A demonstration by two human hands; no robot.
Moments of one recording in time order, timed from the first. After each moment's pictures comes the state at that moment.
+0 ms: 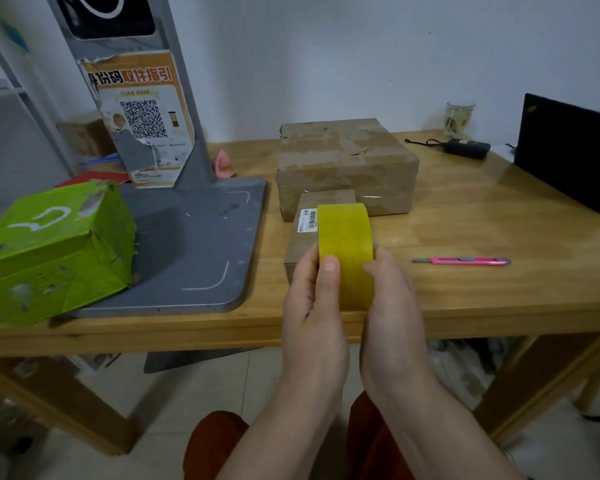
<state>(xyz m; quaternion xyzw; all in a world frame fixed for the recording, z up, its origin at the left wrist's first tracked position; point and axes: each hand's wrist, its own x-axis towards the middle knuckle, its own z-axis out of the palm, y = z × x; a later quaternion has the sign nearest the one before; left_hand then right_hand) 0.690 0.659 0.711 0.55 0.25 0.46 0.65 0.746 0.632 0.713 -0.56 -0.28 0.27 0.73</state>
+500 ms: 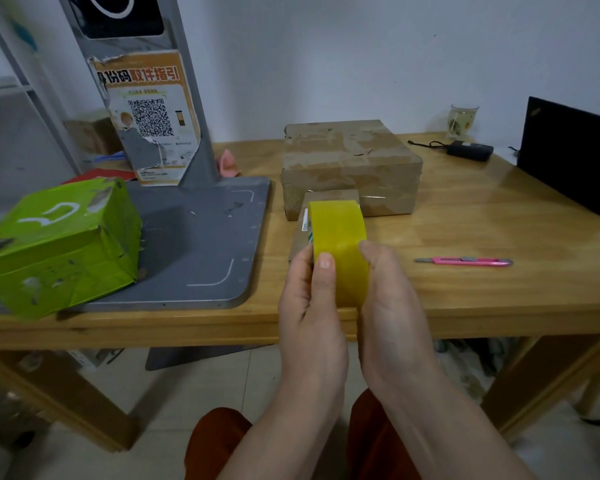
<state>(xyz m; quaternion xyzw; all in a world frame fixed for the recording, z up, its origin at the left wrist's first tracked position) 0.682 0.656 0.714 0.53 0.25 0.50 0.64 0.741 0.634 0.711 -0.54 -0.26 0.34 0.72</state>
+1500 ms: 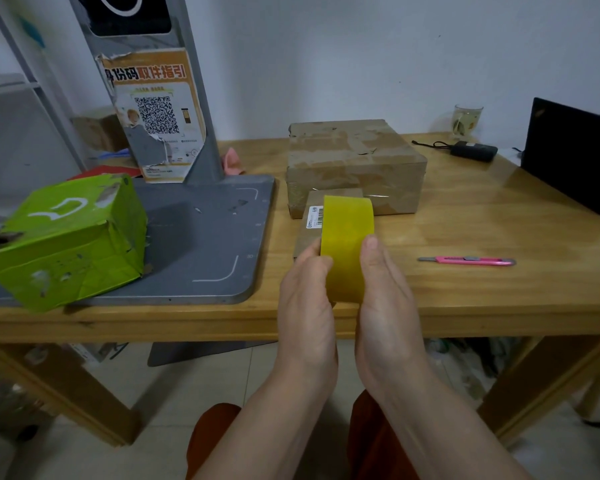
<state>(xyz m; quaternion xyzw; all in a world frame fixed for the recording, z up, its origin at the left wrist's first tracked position) 0.680 0.674 0.708 0.53 0.19 0.47 0.68 0.733 0.637 0.708 -0.50 -0.29 0.32 0.75</state>
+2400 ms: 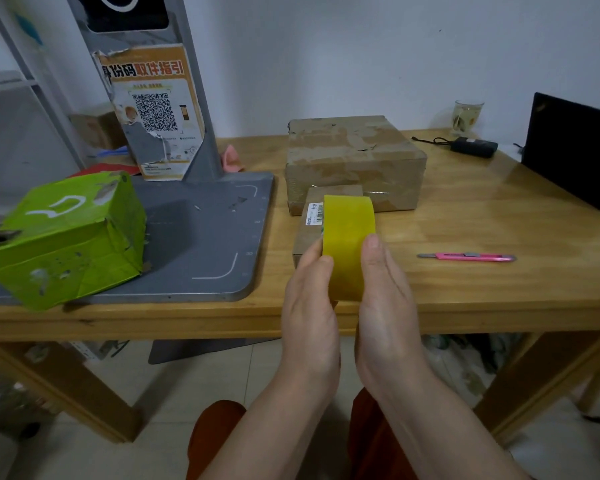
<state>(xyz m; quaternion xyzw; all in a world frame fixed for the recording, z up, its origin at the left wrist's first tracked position) 0.679 0.669 0.702 0.53 0.21 0.46 0.68 0.734 0.637 0.702 -0.49 -0.30 0.30 0.77</state>
